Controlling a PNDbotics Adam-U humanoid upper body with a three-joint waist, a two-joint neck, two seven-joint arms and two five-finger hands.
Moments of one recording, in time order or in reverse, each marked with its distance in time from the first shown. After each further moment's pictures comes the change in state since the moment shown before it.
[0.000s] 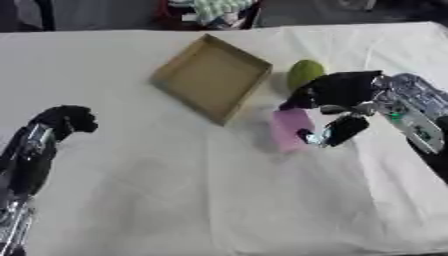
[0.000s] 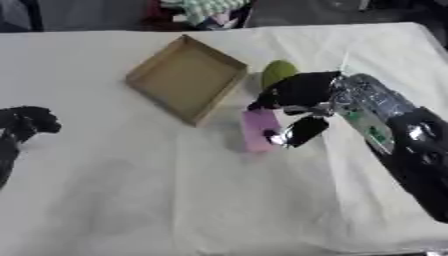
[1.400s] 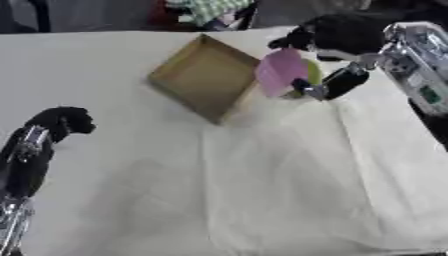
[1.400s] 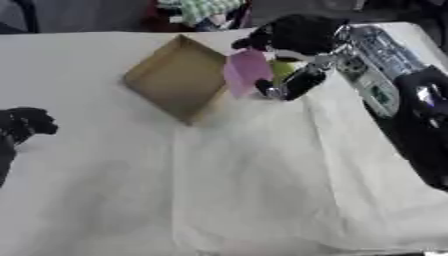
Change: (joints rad) left arm 0.000 0.000 0.000 0.000 0.000 -0.001 -0.002; right arm -0.231 0.027 -0.072 0.022 -0.071 0.095 -0.143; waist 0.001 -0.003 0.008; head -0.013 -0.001
